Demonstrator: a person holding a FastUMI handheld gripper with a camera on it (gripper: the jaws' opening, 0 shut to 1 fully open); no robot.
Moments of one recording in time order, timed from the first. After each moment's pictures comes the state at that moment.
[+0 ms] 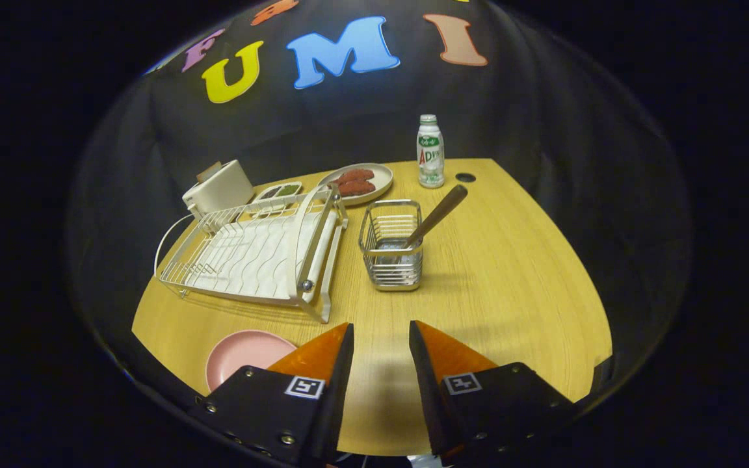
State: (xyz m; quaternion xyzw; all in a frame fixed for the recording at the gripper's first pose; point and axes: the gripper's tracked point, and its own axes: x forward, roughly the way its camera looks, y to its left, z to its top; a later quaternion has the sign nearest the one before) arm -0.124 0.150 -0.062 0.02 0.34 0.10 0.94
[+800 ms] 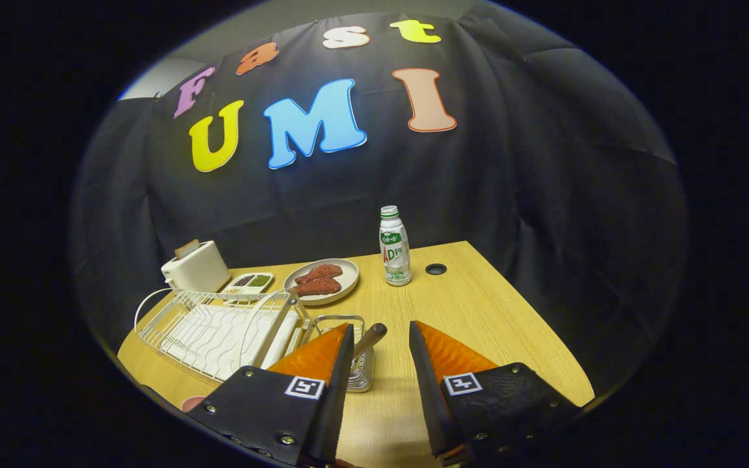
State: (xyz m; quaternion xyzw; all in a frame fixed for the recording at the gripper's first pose) arm -0.023 0.093 -0.009 0.06 0.16 0.07 0.98
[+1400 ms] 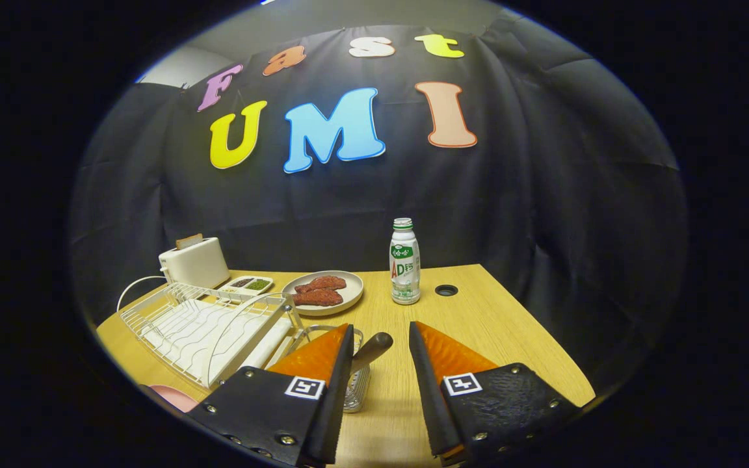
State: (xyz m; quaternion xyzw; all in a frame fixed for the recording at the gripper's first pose) arm 0.013 0.106 -0.029 0.02 0.11 0.09 0.99
